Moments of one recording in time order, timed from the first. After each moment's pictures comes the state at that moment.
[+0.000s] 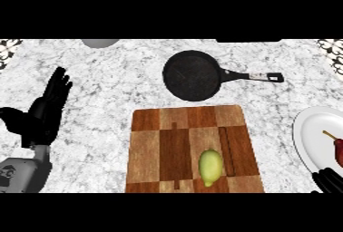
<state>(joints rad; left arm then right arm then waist) -0.20 0.40 -0.10 -1.48 0.24 0.25 0.04 0.66 -0.65 0.18 -2.37 0.59 -0.28 -0.28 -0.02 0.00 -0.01</state>
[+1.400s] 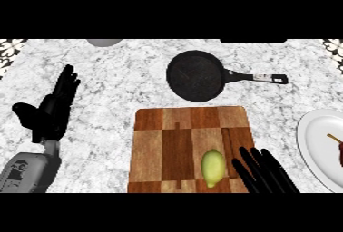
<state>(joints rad) -0.24 0.35 -0.09 -1.44 0.19 0.23 0.04 0.24 -0.54 0.66 -2.32 1.08 -0.03 0.40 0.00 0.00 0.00</state>
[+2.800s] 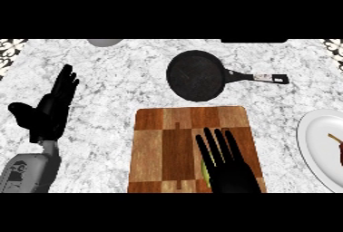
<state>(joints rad) -0.23 0.28 0.00 -1.46 0.11 0.14 0.07 0.01 -0.21 0.75 -1.98 1.40 0.32 0.56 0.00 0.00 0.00</state>
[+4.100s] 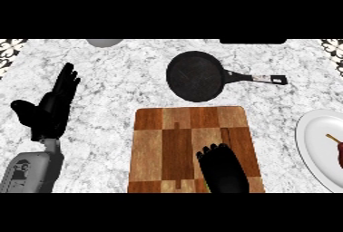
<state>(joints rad) -0.24 0.22 0.06 -1.47 0.04 0.10 0.09 -0.05 -0.16 0.68 -1.75 1.43 0.32 0.37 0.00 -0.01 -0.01</state>
